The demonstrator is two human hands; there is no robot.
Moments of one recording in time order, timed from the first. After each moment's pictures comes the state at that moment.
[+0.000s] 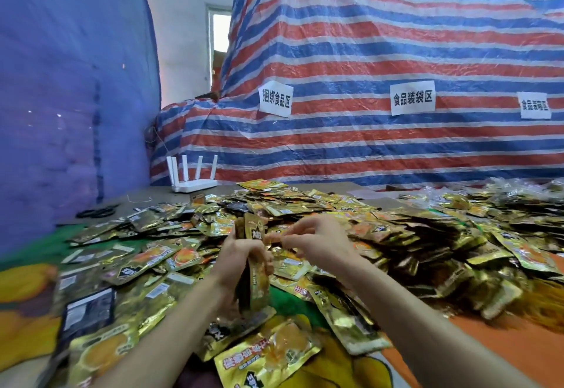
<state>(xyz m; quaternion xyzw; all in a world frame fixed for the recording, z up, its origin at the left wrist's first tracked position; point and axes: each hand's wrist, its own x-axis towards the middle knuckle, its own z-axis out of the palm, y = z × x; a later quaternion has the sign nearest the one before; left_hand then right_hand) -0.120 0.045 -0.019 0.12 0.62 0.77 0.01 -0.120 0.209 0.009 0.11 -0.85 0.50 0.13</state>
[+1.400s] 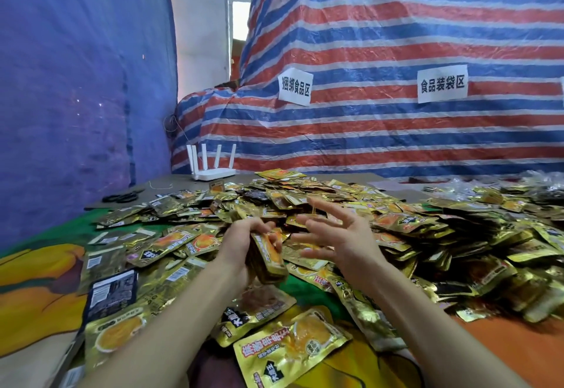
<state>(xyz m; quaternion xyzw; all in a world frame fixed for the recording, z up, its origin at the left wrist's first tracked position) -0.140 0.031 -0.023 -0.01 0.48 0.88 0.06 -0.131 0.211 -0.020 0.18 -0.60 0.78 0.02</state>
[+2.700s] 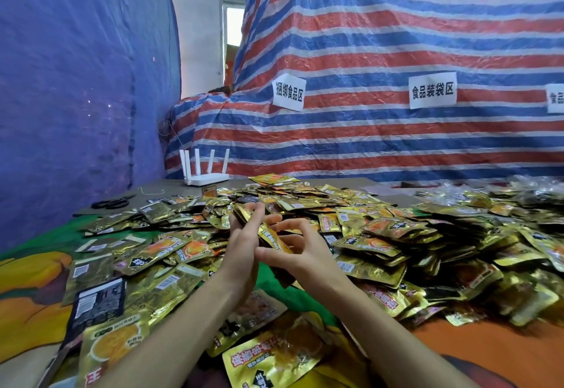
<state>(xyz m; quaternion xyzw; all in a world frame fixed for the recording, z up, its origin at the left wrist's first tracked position) -0.124 0.052 -0.019 0.04 0.54 0.84 -0.04 -0.124 0.175 -0.037 0.22 -0.73 0.64 0.06</state>
